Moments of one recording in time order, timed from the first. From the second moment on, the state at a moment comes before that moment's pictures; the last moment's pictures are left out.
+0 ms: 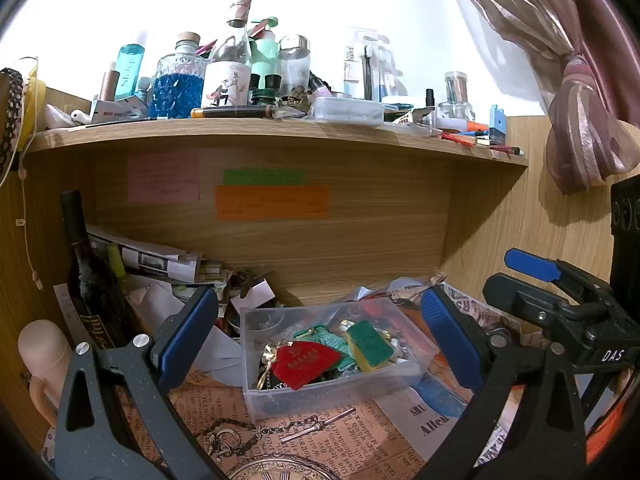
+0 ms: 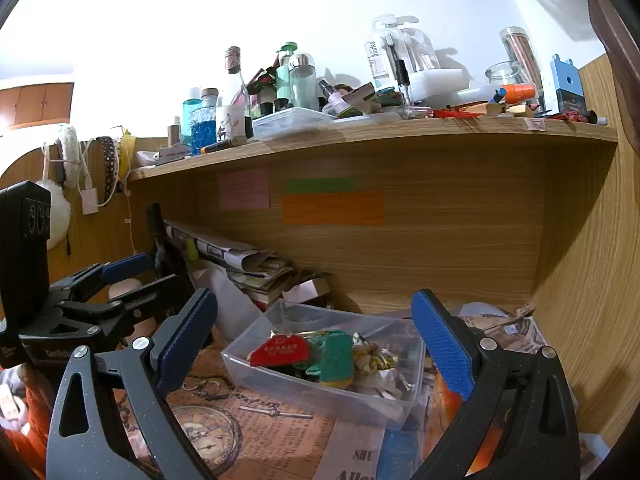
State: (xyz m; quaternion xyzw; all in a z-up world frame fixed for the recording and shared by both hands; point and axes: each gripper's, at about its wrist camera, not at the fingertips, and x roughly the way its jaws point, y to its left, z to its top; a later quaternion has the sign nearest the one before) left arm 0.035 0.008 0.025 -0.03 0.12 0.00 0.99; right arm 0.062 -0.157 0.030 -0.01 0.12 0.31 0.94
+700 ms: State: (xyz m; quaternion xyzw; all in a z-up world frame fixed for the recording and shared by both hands) left arm 0.039 0.011 0.023 -0.03 0.12 -0.02 0.99; right arm 0.061 -0.158 0.029 -0.01 0.12 0.30 0.95
